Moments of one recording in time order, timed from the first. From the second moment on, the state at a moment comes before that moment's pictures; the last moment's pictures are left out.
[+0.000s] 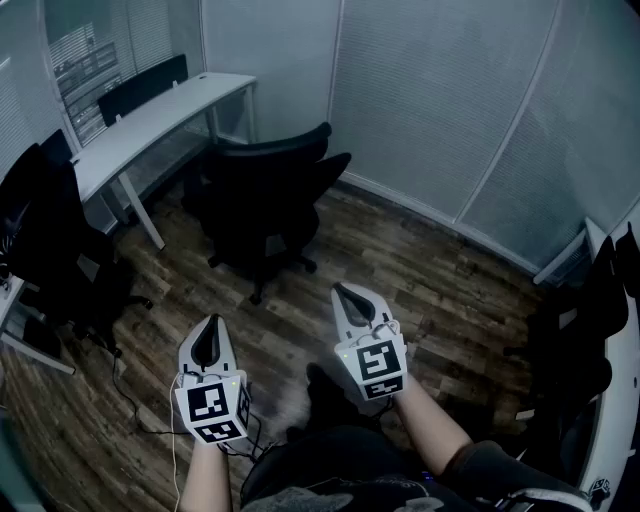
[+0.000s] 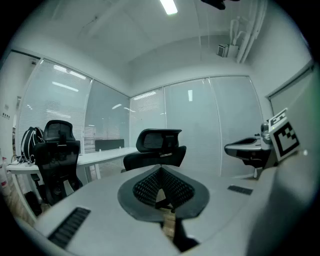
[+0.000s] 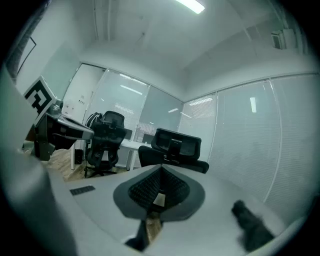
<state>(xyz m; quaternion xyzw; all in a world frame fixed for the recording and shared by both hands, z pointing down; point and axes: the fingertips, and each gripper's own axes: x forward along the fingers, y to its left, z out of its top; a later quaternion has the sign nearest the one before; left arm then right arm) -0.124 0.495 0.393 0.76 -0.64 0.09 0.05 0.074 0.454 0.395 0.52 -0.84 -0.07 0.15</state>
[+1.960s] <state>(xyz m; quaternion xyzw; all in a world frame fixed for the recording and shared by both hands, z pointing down) -0.139 0.256 0.428 0.74 -0.65 0.15 0.05 0.140 0.185 0.422 0.58 -0.79 -0.06 0.17</state>
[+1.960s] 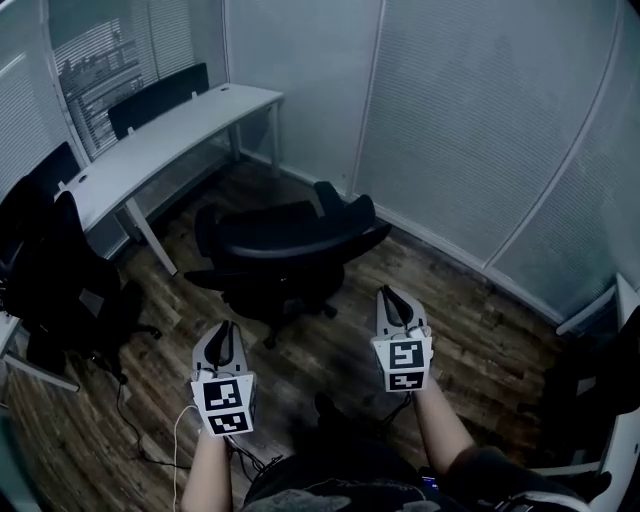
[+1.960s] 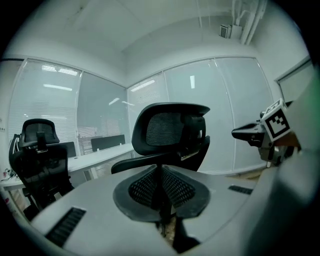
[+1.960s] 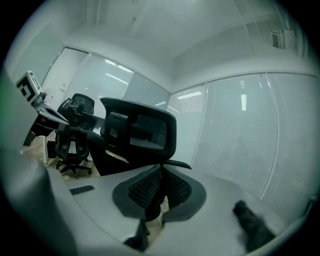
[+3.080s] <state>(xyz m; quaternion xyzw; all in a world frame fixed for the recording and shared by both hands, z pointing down) -0.178 0.147 0.482 0.60 -0.62 0.48 -0.15 0.132 0.033 0.470 0.44 -0.74 -0.31 0.41</state>
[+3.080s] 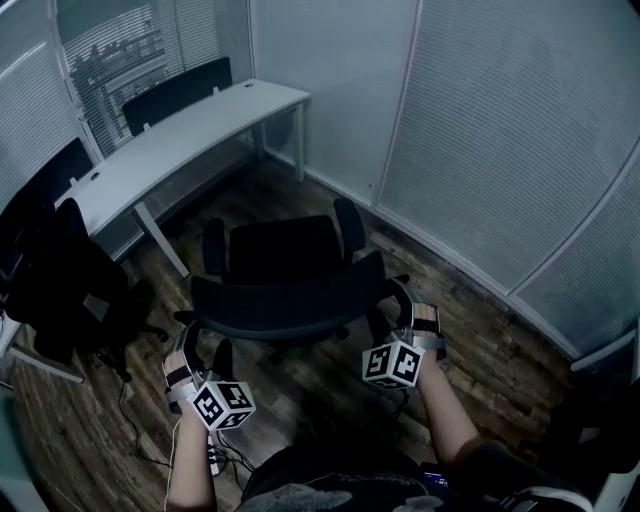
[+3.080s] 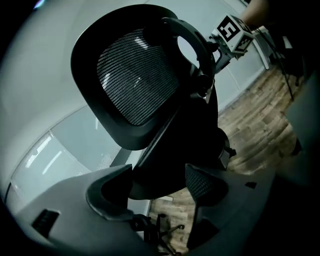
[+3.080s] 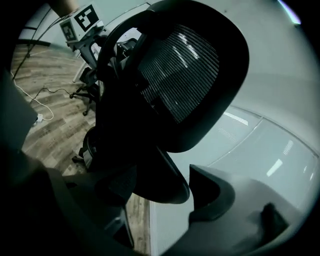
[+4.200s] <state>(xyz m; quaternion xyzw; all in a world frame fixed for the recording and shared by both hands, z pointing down) -0.206 0.065 0.487 0.57 -0.62 0.53 -0.12 0.103 -0.048 0.483 0.38 -0.75 -0.31 0.44</state>
